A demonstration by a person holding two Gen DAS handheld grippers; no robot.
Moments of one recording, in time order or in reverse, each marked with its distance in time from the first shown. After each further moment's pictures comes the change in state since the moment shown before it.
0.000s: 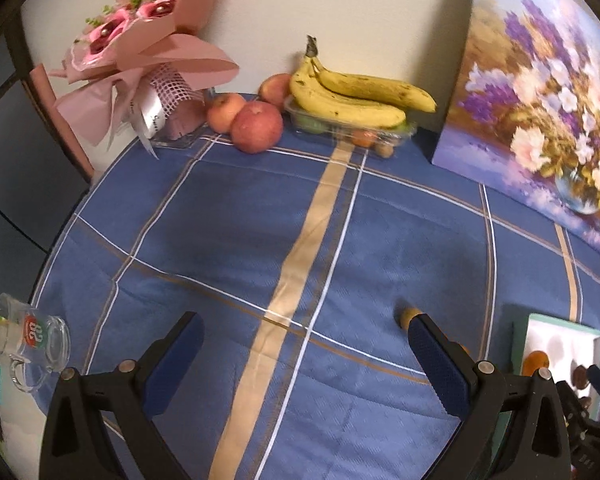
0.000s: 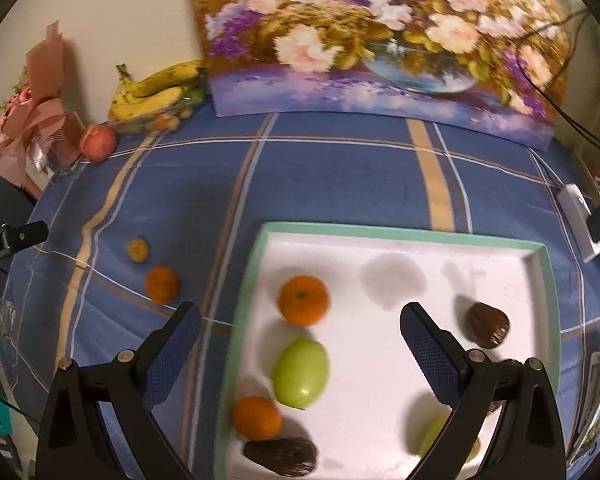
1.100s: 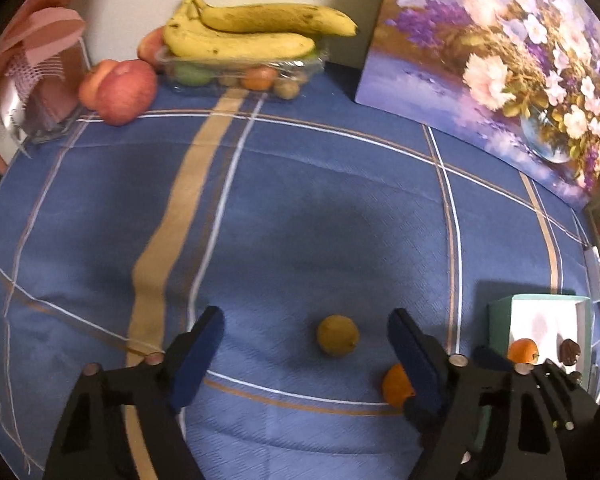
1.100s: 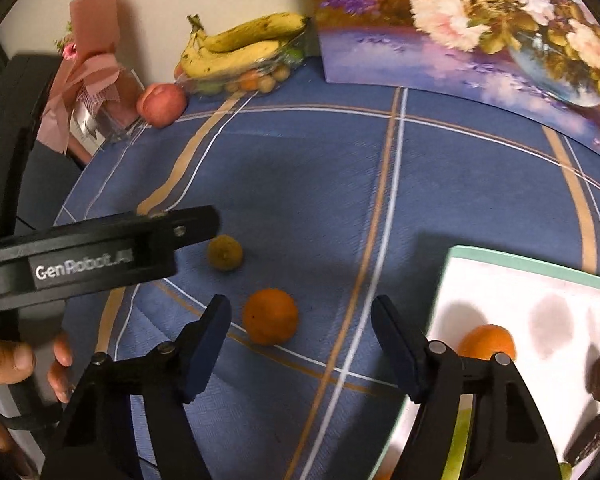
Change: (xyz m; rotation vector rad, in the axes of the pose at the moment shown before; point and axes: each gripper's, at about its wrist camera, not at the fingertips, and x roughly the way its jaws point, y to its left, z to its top) left arm 0.088 -0.069 0.003 0.141 0.147 -0.229; right arm 0.072 0.085 0.017 -0.113 0.081 0.210
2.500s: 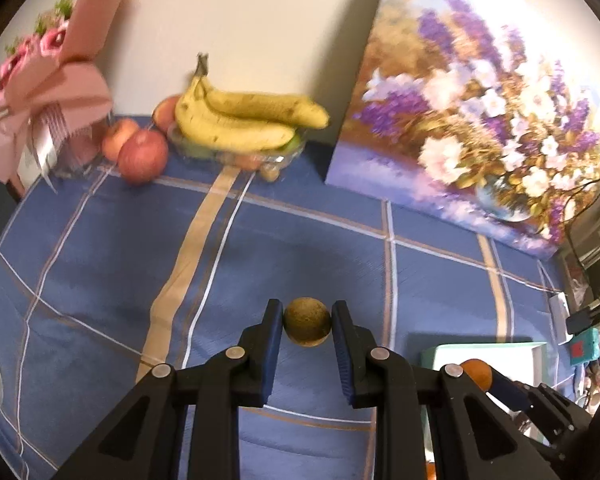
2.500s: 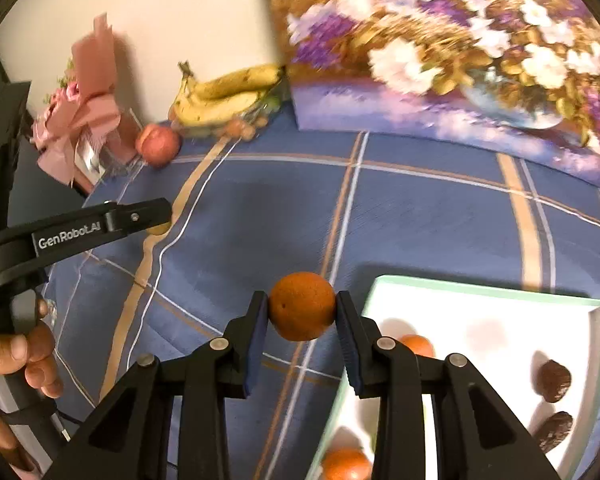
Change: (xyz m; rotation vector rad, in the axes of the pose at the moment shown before) left arm -0.081 -0.023 0.008 -0.047 -0.207 -0.023; right arm -0.069 -0.027 0.011 0.042 -0.102 -0.028
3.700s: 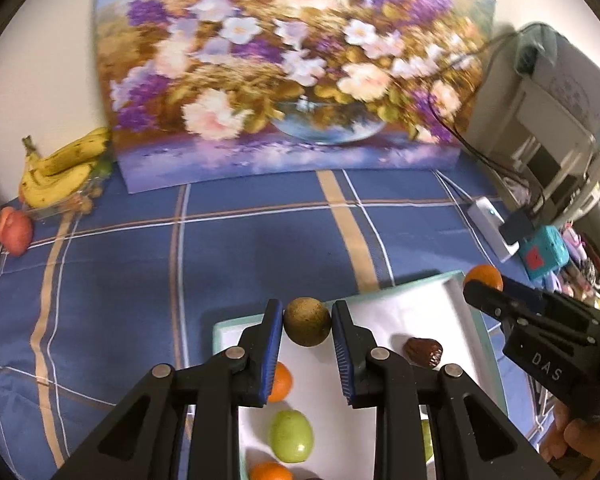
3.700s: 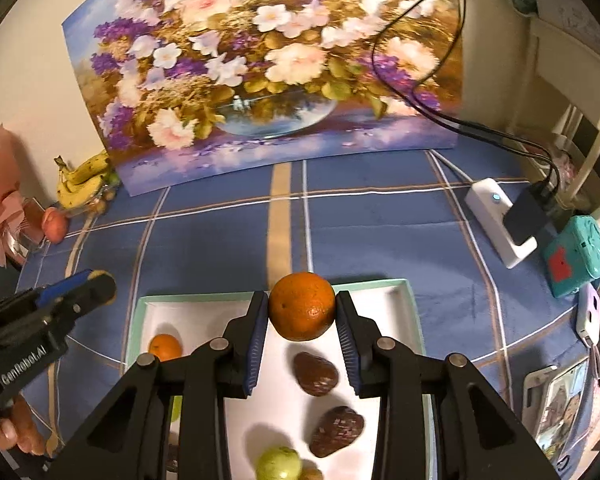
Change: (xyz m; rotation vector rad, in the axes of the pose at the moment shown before) left arm 0.013 -0.215 -0.052 0.353 0.063 -0.146; right arm -0.099 -0.189 -0.022 0.236 -0.081 -0.253
